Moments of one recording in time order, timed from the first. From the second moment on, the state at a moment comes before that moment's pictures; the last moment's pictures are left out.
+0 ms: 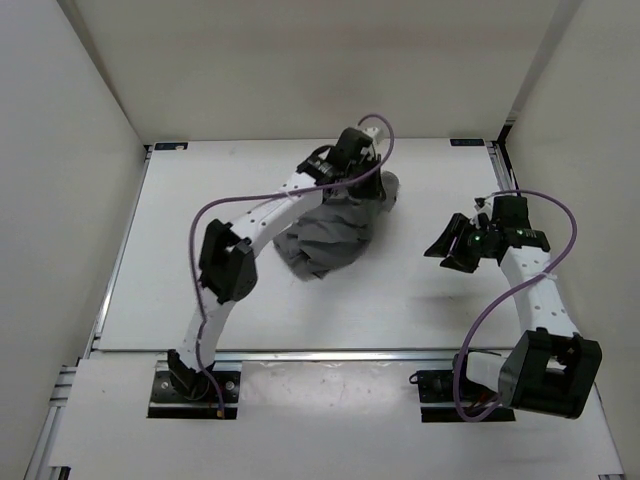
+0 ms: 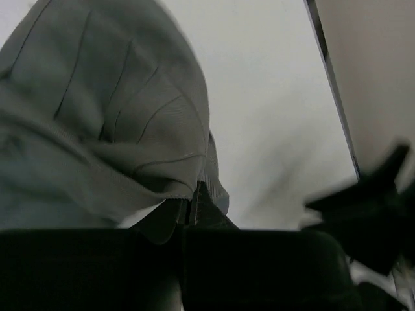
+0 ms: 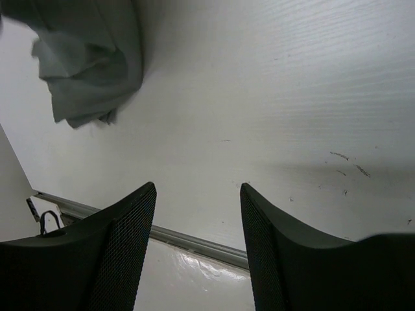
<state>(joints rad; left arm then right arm) -0.73 2.27 2.26 -0.63 0.13 -0.53 -0.12 1.19 0.91 -0.77 -0.51 0.33</state>
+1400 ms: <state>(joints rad) -0.43 1.14 0.62 -0.54 0.00 -0.60 0.32 1.61 0.77 -0.46 -0.82 0.51</state>
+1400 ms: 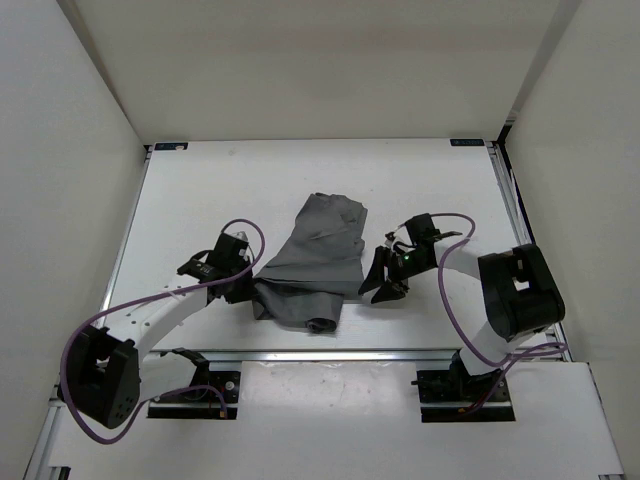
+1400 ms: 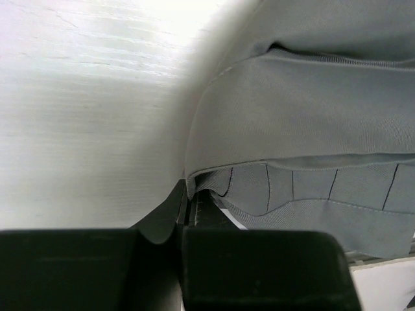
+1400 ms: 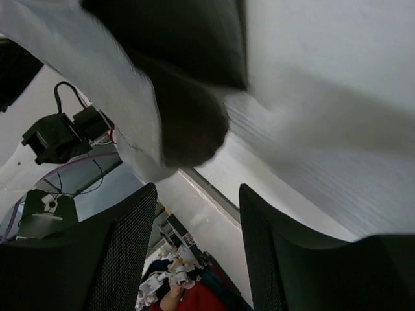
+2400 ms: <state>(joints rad) -0.47 1.18 0.73 -0.49 0.19 -0.63 0.35 1.61 0.99 -0.59 -0.64 0.54</state>
